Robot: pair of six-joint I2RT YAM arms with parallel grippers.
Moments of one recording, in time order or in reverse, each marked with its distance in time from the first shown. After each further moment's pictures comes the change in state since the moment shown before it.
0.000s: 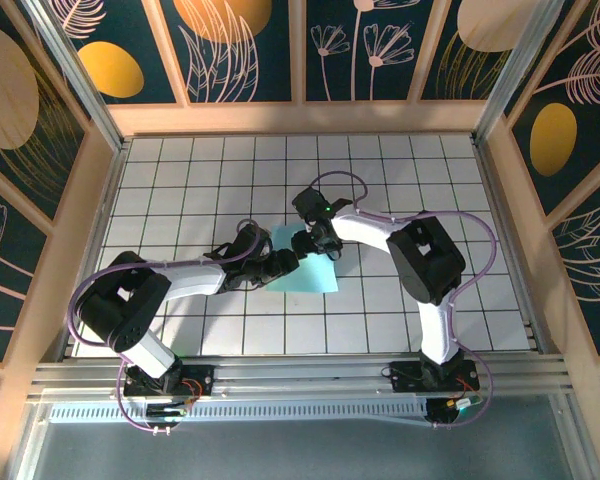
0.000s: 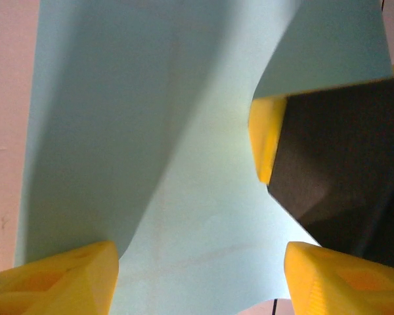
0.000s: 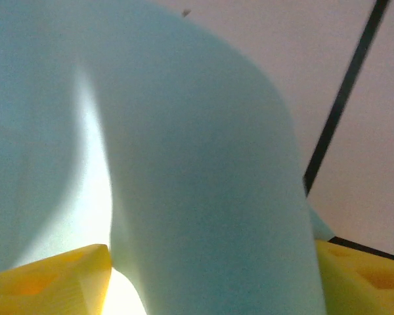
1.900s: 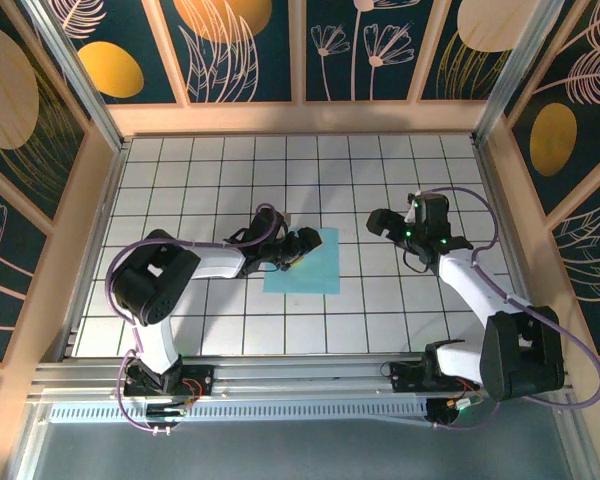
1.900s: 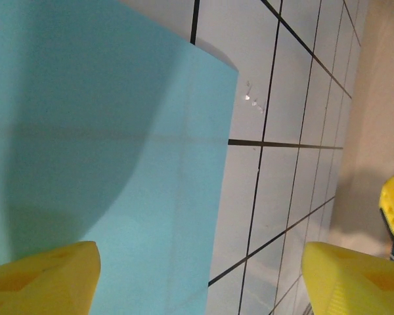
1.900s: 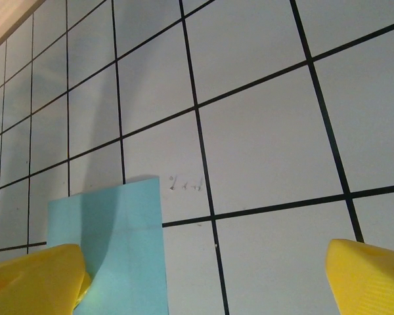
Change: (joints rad) left arm 0.000 0.202 0.189 0.184 0.120 -0.118; right arm -0.526 -0.756 -0.644 0.398 -0.230 0.194
